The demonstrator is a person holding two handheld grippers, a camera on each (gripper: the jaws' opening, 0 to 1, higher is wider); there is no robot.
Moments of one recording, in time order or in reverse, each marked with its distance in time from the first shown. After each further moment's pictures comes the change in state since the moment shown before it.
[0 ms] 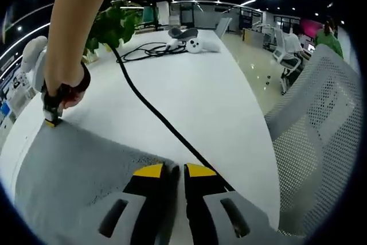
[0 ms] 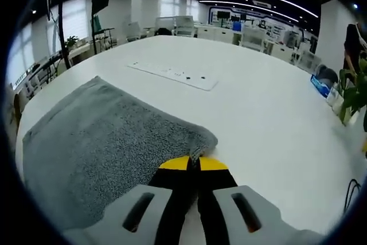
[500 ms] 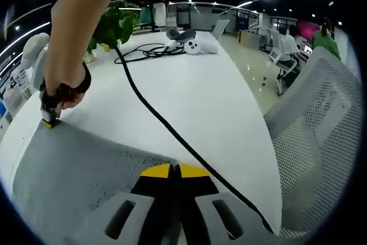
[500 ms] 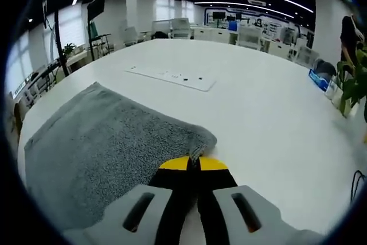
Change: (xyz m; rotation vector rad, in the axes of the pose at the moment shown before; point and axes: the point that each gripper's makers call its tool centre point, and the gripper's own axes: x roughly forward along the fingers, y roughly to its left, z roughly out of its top) left arm -0.002 0.004 0.000 -0.022 -0.014 -0.055; right arm -0.004 0.003 0.001 0.058 -0.022 -0.003
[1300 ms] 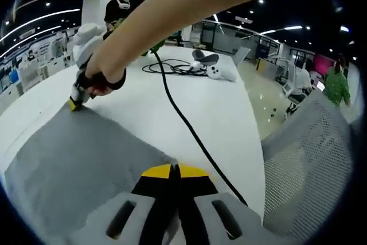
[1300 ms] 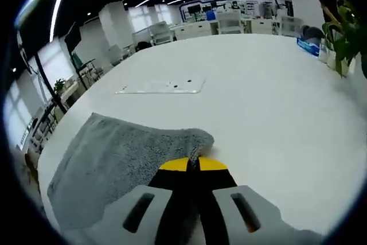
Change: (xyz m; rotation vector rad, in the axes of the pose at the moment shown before) left arm -0.055 0.026 0.007 -0.199 -0.121 0.084; right arm -0.005 -0.002 0.016 0.285 0.022 0.019
